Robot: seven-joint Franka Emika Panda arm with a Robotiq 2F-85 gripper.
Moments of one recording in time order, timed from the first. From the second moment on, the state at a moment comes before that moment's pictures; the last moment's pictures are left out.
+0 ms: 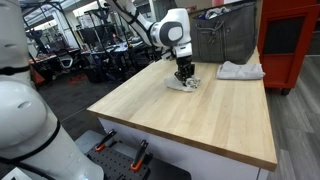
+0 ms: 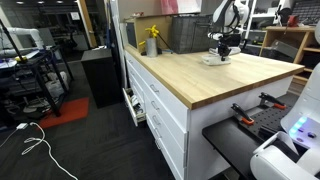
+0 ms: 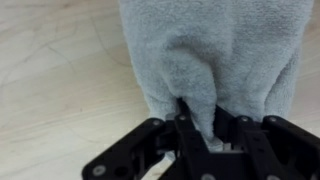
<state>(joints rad) -0.14 0.36 -0.20 -2.09 0.13 2.47 1.47</state>
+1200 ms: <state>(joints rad) -0.26 0.62 -0.38 -1.72 -0.02 2.33 1.20</state>
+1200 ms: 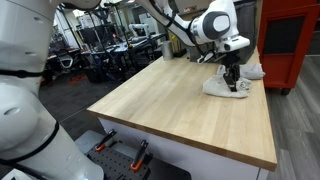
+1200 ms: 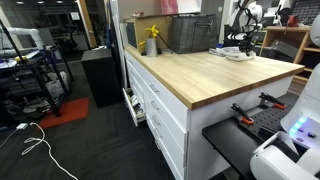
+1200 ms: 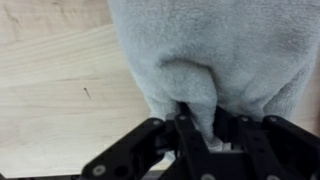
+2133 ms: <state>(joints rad) -0.31 0.67 -0.35 -1.65 0.02 2.31 1.02</state>
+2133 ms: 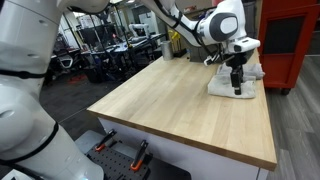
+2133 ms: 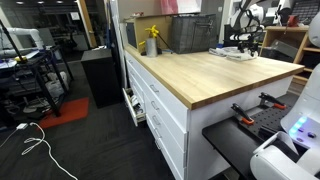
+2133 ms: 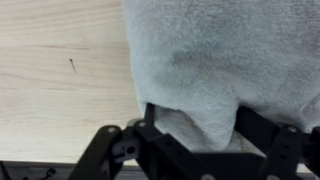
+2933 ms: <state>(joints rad) -0.32 0.49 -0.33 -1.85 0.18 2.32 0.86</state>
